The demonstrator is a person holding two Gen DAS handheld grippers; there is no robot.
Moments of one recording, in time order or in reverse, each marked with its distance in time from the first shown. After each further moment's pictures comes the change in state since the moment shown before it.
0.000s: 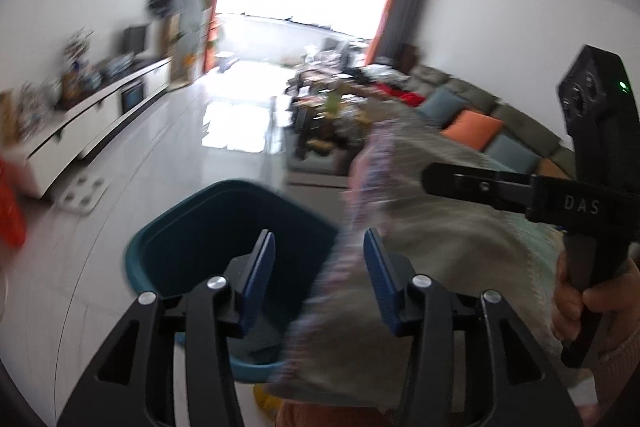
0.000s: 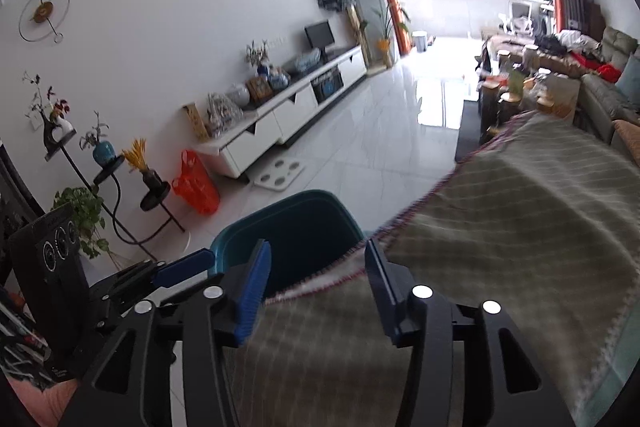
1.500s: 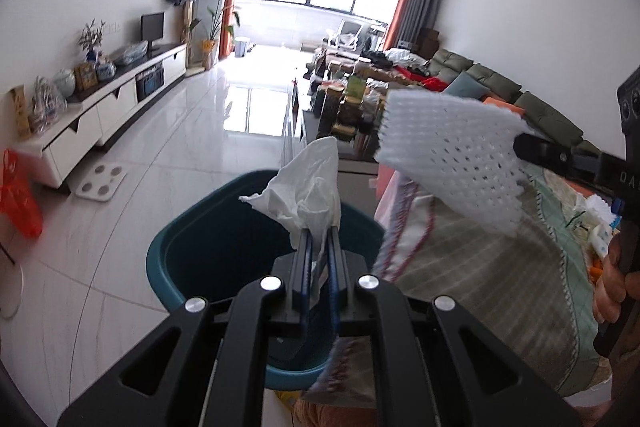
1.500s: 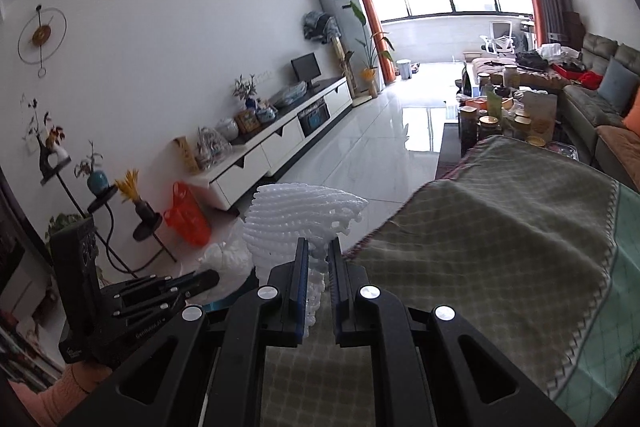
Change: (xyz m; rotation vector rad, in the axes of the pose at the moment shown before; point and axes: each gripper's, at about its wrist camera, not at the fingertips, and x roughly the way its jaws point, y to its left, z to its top) left arm 0.024 0.042 0.000 -0.045 0.088 0.112; right arm -0.014 -0.029 0.009 0.026 -0.101 -0.034
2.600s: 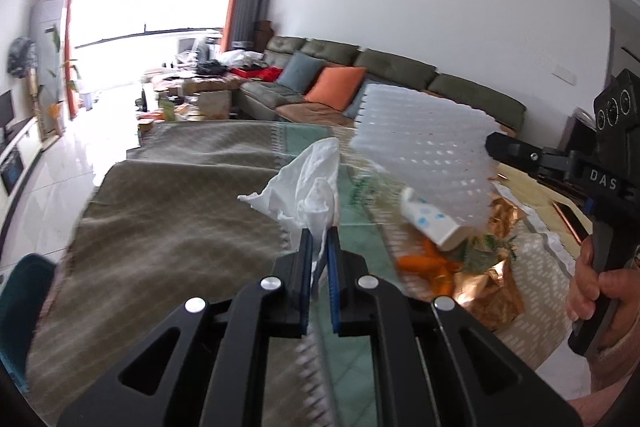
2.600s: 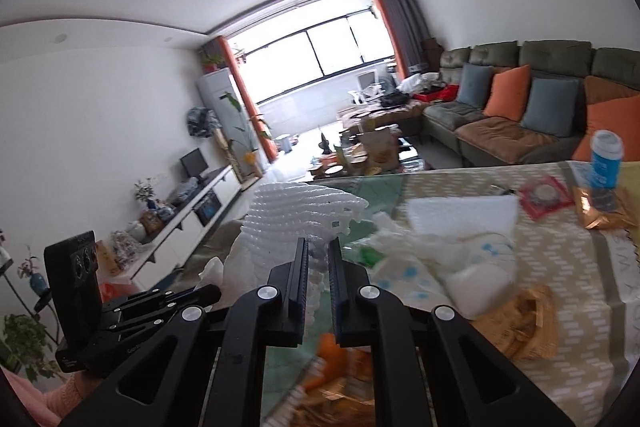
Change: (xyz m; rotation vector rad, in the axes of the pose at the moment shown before) left arm -0.004 -0.261 -0.034 0.367 -0.024 -0.433; right arm -0.243 -0.103 -0.094 0.263 -0.324 -0.348
